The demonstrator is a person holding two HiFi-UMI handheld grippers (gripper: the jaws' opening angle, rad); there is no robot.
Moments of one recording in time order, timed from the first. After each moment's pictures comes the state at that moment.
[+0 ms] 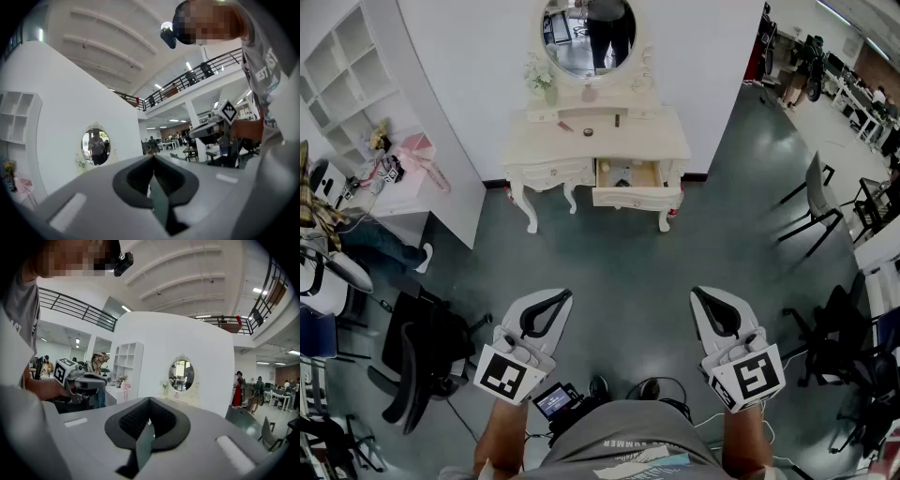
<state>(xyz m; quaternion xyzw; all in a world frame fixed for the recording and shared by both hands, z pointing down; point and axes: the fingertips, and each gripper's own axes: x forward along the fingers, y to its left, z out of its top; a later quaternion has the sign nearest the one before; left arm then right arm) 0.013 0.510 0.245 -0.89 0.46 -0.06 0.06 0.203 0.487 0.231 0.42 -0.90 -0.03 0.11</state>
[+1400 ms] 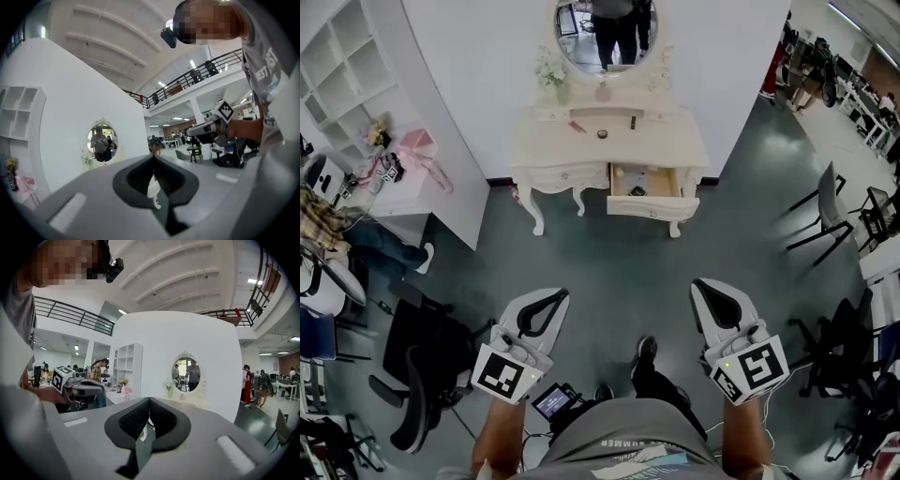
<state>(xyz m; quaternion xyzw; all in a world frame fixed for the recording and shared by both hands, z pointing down) -0.065 0.429 0.265 -0.88 0.47 -0.07 0.05 0.130 0.390 0.244 0.41 -0.91 0.00 0.08</state>
